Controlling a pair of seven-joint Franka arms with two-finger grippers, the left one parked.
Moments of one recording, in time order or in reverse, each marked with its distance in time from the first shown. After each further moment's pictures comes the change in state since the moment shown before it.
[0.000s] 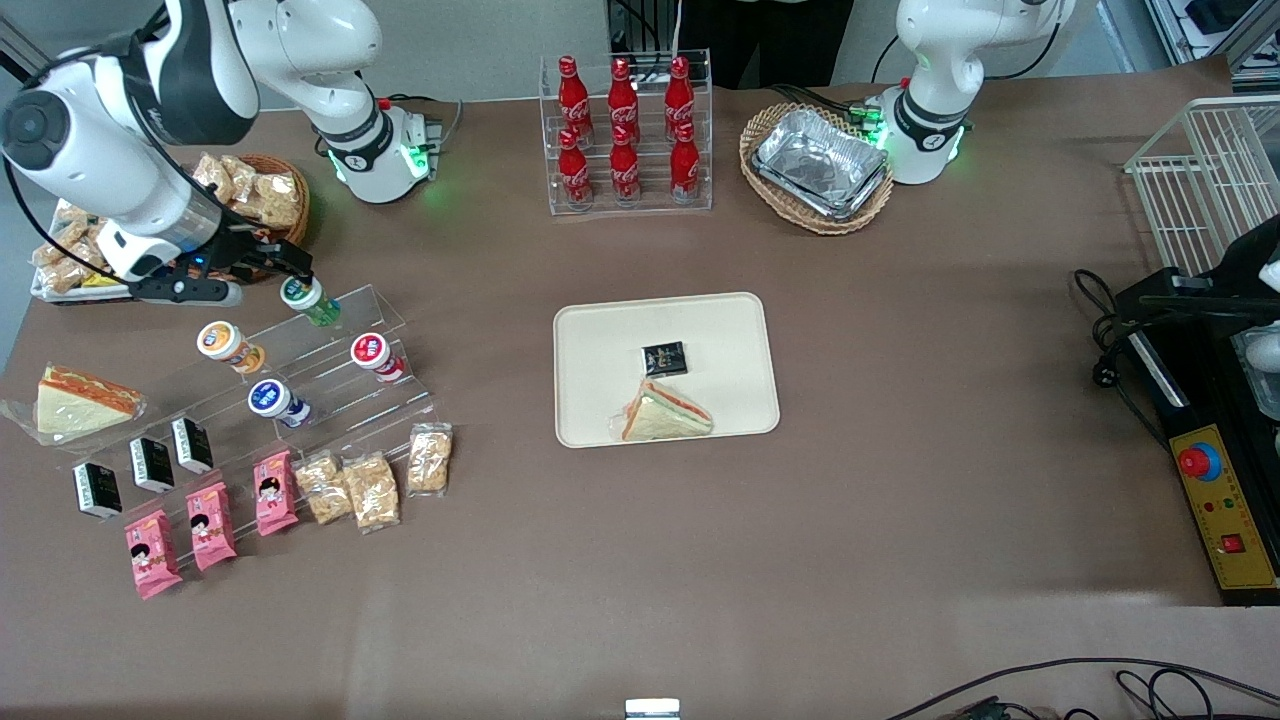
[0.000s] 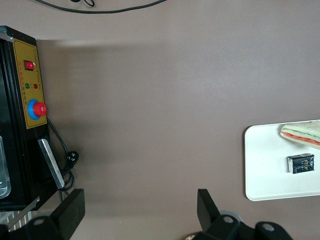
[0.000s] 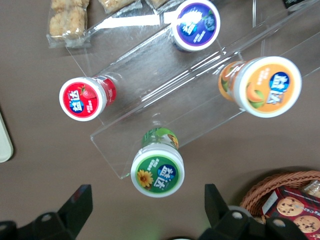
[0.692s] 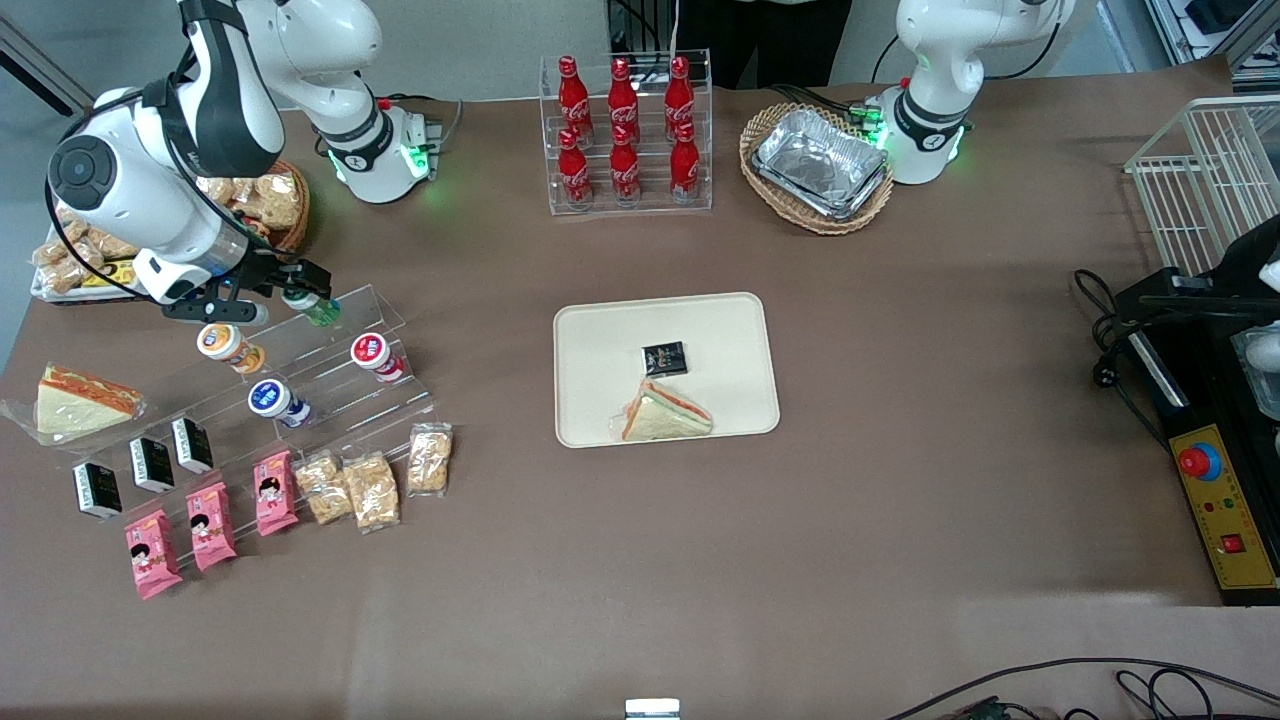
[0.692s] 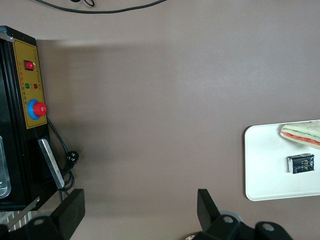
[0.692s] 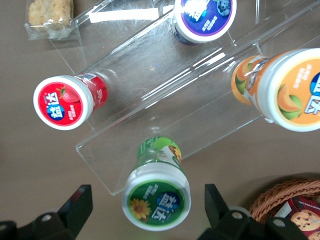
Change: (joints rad) arm 0.005 0.068 0.000 -0.056 0.000 0.100 0.001
